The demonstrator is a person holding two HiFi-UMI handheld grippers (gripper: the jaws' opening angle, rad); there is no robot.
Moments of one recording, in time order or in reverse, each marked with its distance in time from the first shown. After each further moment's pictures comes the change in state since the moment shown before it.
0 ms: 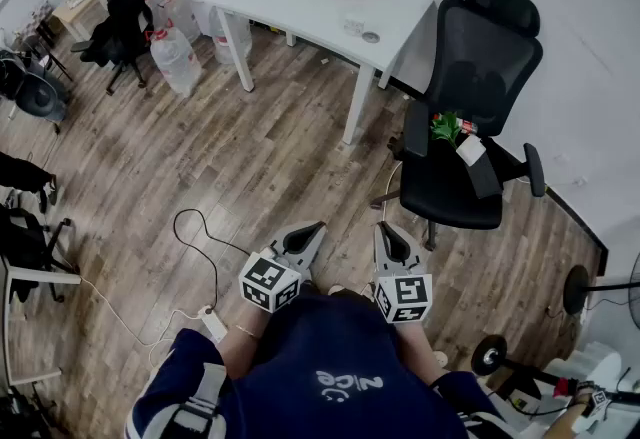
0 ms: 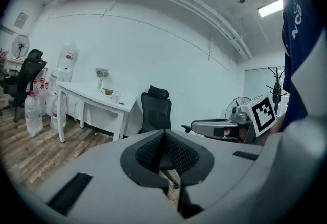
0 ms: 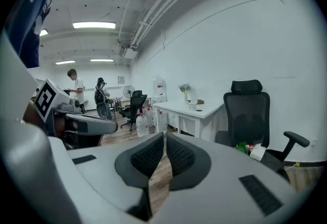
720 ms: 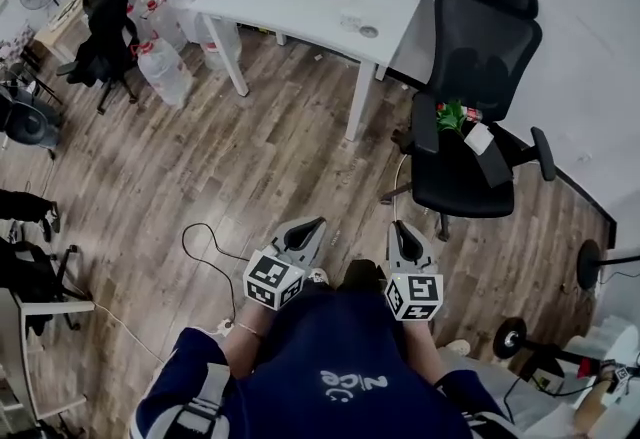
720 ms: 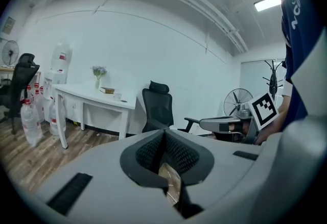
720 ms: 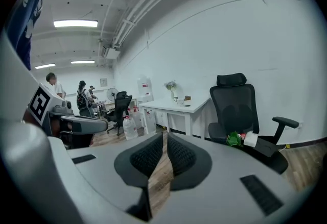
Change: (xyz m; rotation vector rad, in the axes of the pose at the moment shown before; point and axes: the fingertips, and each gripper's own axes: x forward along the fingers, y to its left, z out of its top) left arm 0.004 0.080 0.000 0.068 0.060 -0.029; right arm 0.050 -0.001 -0.016 0.108 0.002 -0.154
